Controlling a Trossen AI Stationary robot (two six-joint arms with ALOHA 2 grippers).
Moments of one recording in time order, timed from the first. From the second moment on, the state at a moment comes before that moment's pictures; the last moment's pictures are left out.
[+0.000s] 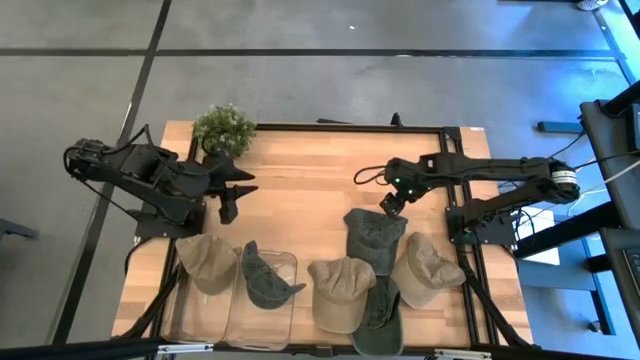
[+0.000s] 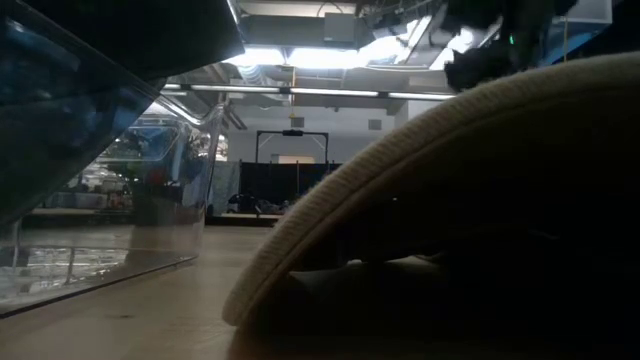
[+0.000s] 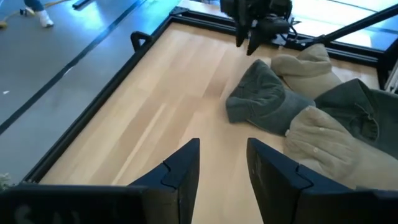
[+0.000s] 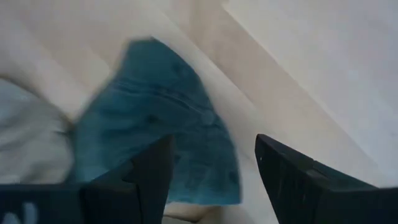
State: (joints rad) left arm -0.30 1.00 1.33 -1.00 -0.54 -0.45; right arm -0.16 1.25 0.94 -0.93 0.00 0.65
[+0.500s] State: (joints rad) left arm -0.30 1.06 1.33 -1.00 -0.53 -0.46; right arm -0.25 1.25 0.61 -0.62 -0.27 0.78
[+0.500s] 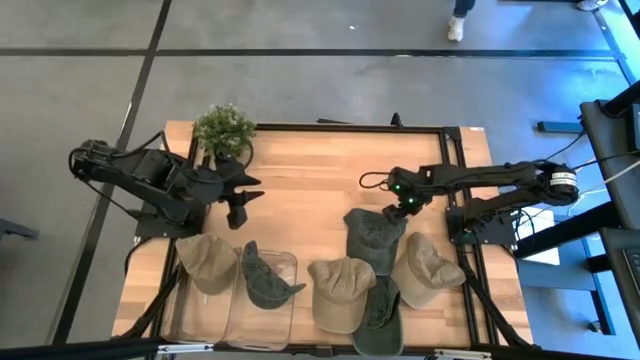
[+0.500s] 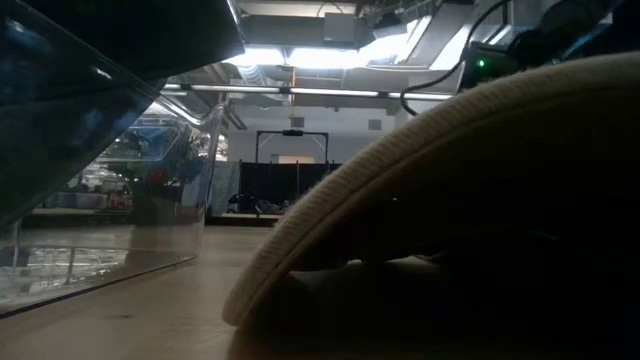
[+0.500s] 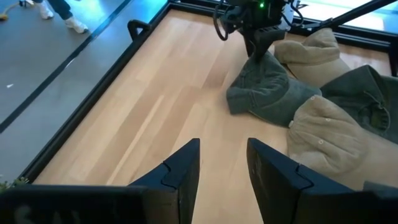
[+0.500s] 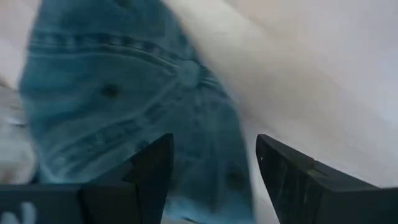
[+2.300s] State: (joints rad) left arm -0.13 1.15 1.33 -0.60 -0.53 -0.27; right arm -0.16 1.40 1.50 -0.75 -0.11 0.31
